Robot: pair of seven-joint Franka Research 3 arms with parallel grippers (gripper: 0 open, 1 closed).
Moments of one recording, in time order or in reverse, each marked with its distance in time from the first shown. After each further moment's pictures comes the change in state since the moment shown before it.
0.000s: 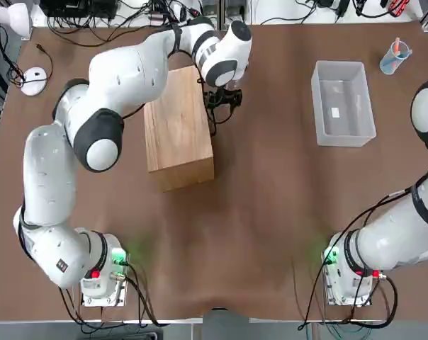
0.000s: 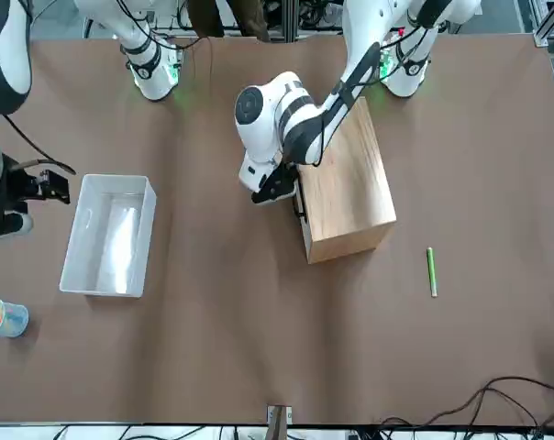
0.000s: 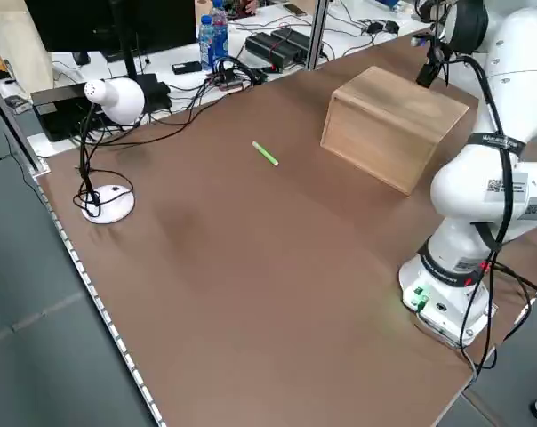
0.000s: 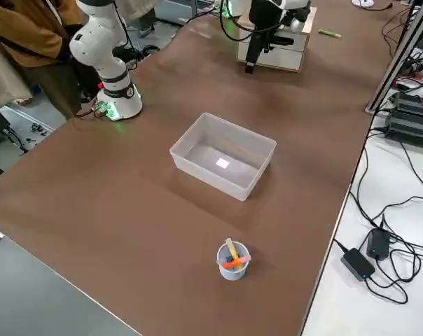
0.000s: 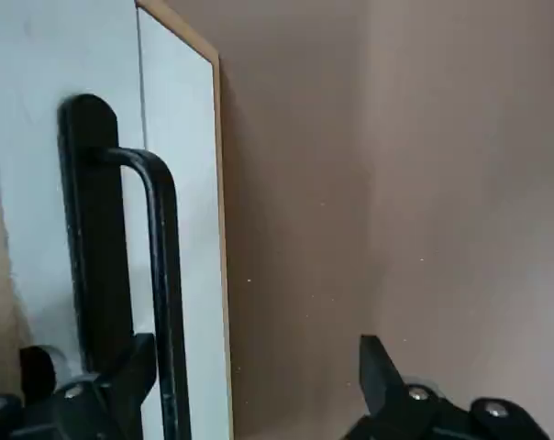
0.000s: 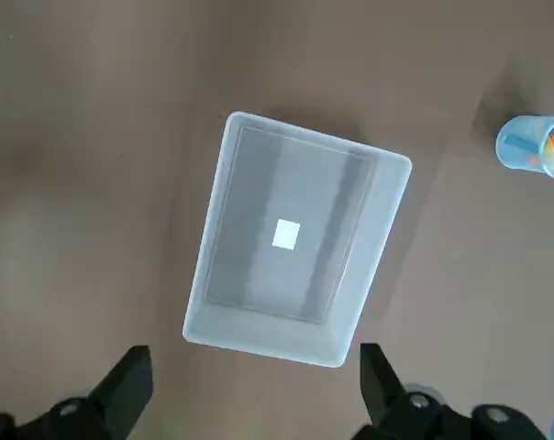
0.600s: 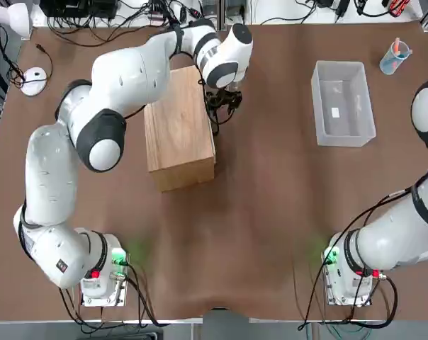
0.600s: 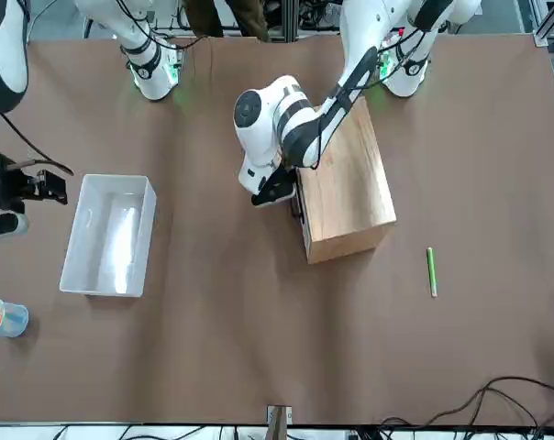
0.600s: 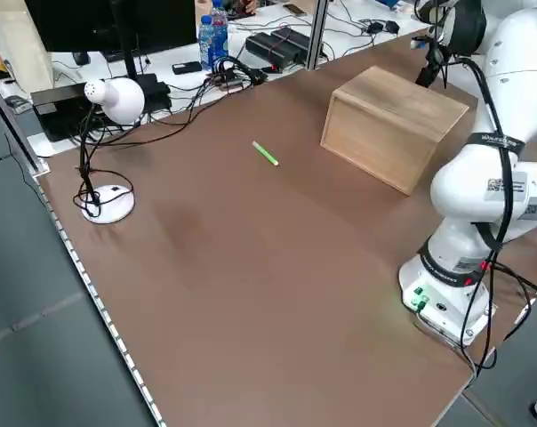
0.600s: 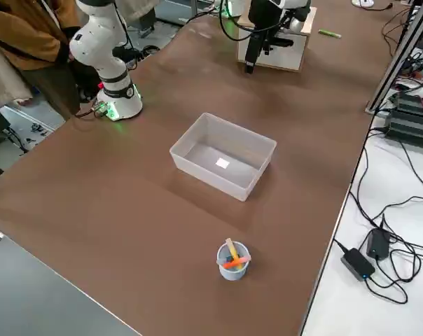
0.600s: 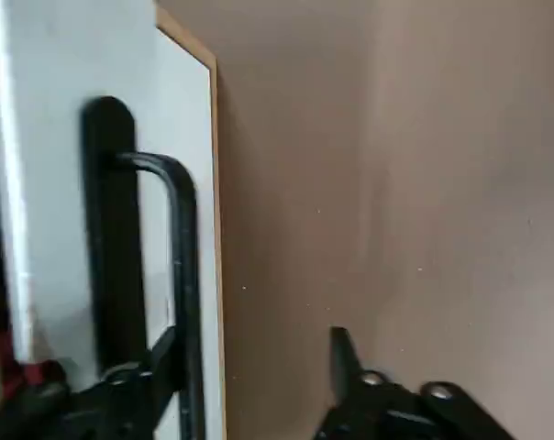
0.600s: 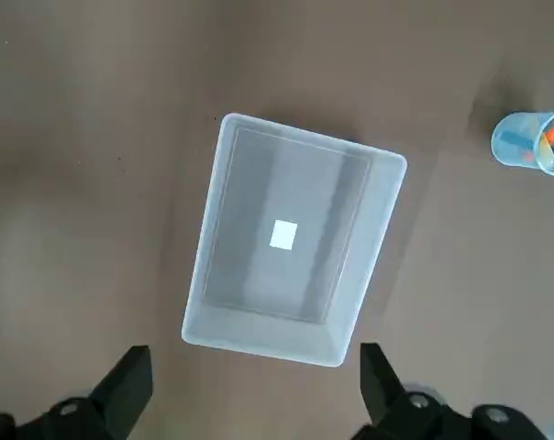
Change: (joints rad) left arm -0.006 0.014 0.001 0.017 0.017 0.009 -0.040; right arm -0.004 0.000 -0.002 0.001 0.000 0.001 0.009
